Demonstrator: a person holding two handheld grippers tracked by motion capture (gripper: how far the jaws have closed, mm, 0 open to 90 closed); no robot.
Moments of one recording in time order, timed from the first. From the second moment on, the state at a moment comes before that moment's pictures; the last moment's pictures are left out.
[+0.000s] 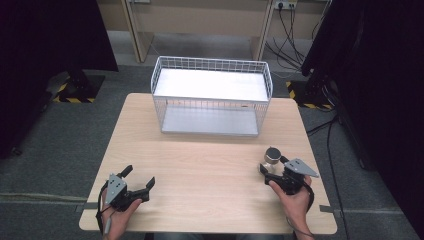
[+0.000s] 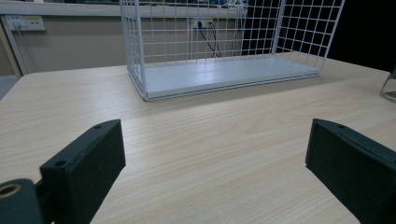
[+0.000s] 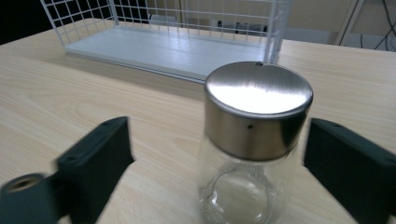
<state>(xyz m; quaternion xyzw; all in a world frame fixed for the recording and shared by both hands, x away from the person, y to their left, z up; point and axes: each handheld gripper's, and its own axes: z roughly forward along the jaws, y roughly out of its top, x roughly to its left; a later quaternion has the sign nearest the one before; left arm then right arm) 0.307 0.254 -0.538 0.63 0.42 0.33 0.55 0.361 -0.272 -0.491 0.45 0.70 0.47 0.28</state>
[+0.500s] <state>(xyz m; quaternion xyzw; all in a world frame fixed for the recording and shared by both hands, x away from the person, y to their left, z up) 0.307 0.255 -0.538 0.63 0.43 0.33 0.56 0.305 -0.316 -0.513 0.47 0.67 0.49 0.29</state>
